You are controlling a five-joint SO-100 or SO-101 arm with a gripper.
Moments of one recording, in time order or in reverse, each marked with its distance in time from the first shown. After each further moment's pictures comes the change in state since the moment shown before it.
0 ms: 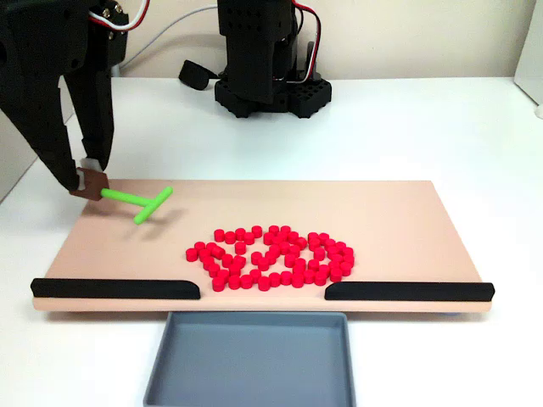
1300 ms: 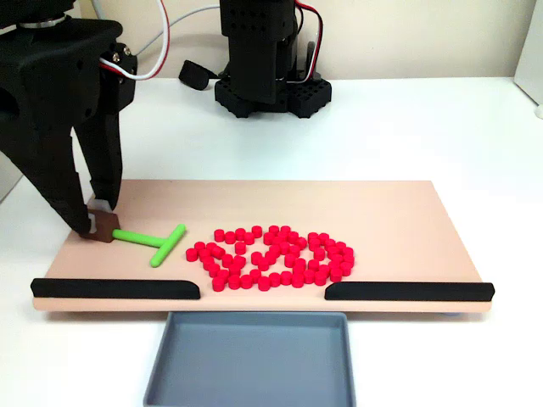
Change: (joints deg) arm -3.5 -9.8 -8.6 0.3 0.0
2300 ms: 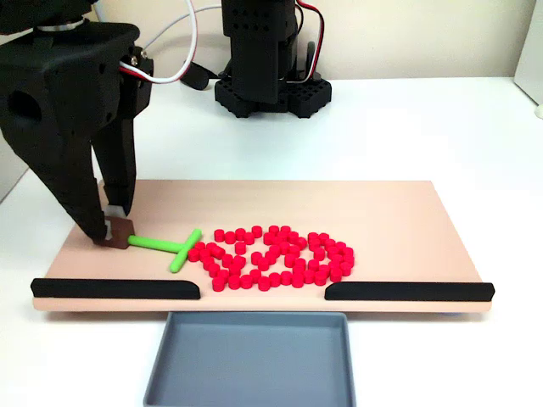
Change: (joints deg) arm -3.3 -0.8 -0.6 -0.3 0.0
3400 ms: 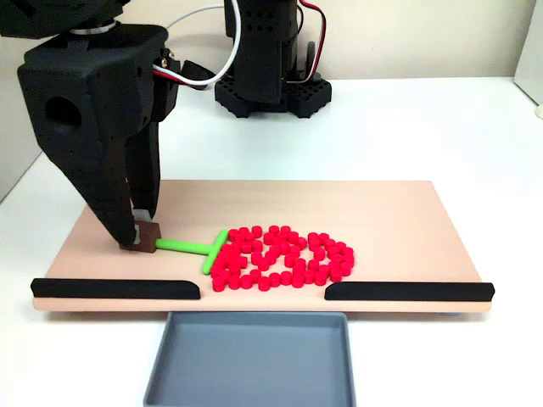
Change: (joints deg) arm -3.3 0.0 0.0 0.4 0.0
